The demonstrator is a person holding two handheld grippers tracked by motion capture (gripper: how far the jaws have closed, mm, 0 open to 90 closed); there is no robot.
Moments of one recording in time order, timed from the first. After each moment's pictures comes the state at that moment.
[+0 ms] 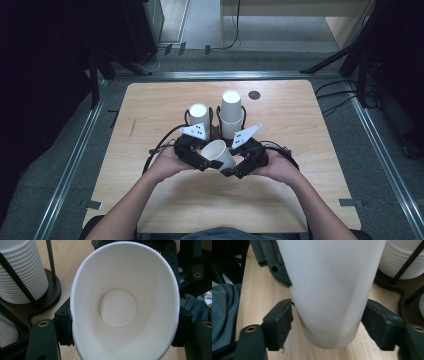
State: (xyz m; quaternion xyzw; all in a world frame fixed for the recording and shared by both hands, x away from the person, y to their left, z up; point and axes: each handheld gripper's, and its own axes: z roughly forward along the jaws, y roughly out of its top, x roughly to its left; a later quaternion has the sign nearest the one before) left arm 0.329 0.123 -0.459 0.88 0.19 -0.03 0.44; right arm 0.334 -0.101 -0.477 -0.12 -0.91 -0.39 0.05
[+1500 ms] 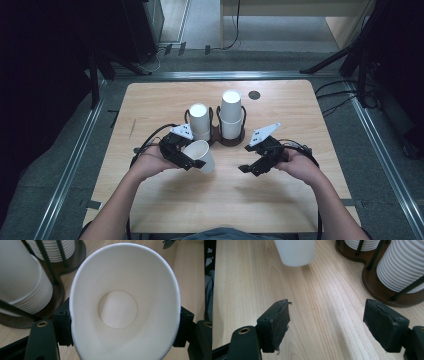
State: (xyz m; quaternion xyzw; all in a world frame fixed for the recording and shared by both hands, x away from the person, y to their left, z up) left arm 0.331 0.162 -0.462 0.91 0.23 0.00 0.35; right arm 0.340 -0.148 -0.474 -0.16 -0.92 -0.35 -0.01
